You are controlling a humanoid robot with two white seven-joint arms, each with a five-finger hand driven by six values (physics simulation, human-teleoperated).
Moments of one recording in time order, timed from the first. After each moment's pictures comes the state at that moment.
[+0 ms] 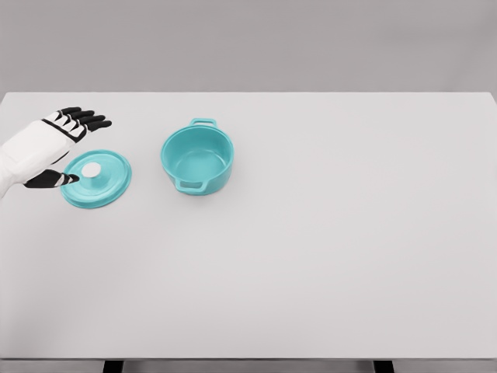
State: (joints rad) left arm -0.16 0.70 -0.02 -1.53 -0.63 -0.61 -0.21; right arm 0.01 0.00 -0.30 0.05 0.25 -0.01 0.09
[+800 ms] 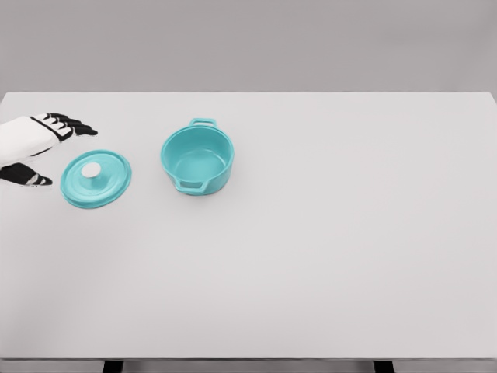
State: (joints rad) left arm -0.34 0.81 -0.07 -1.46 -0.45 -0.61 -0.61; right arm 0.01 0.00 -0.30 0.05 0.25 -0.01 0.09
